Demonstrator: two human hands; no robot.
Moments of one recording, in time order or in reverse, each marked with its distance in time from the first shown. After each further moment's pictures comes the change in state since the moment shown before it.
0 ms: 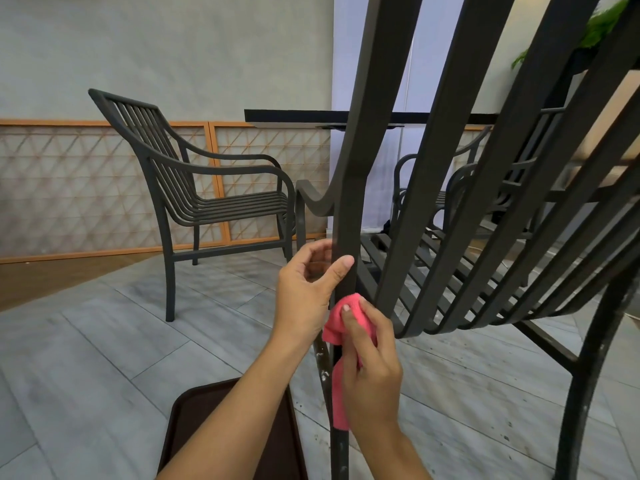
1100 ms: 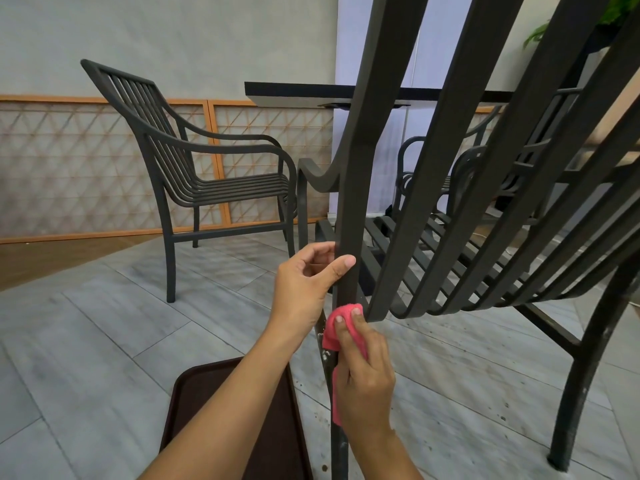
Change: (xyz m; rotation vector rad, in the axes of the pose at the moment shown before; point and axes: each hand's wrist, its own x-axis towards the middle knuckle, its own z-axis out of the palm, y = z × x) left_hand -0.012 -0.025 -0.011 -0.008 -0.031 -0.156; right_hand -0.044 0.027 0.018 -0.212 0.034 -0.137
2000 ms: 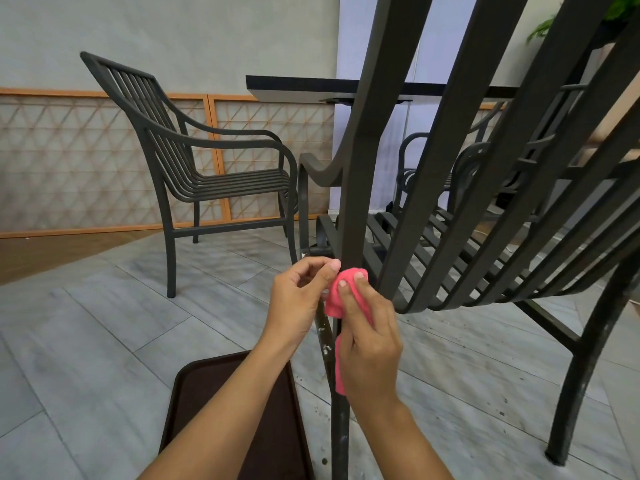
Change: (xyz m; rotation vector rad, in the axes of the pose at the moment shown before) left_hand -0.011 -0.019 -0.012 -0.002 -0.006 -0.071; right_hand 0.036 -0.007 -0.001 0.032 0.079 -0.051
